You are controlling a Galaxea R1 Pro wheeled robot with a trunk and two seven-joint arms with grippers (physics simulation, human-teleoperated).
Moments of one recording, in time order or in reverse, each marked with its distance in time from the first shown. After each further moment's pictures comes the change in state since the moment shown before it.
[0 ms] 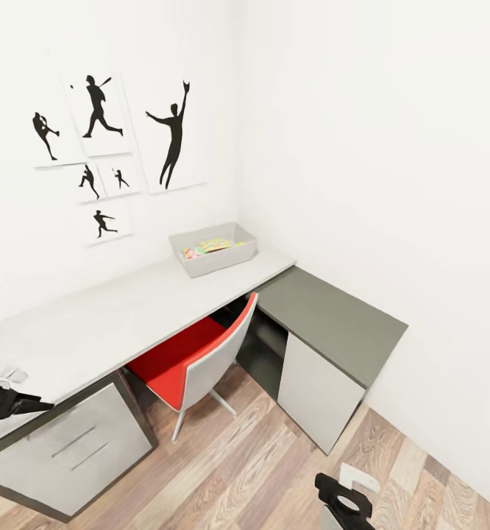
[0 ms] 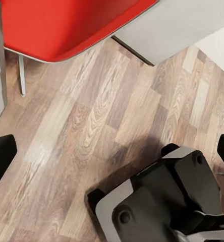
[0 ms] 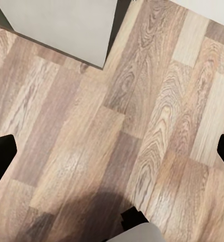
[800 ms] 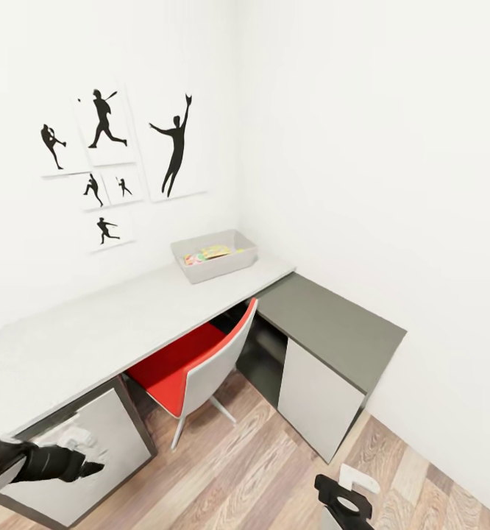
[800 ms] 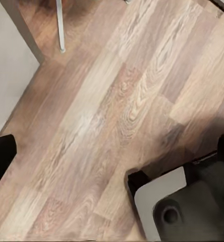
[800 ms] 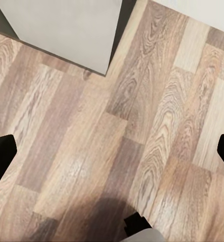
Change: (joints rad) left arm 0.272 -0.374 -0.007 0.190 0.001 -0.162 0.532; right arm 0.000 0.002 0.000 0.006 0.000 0.000 0.000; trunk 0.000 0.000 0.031
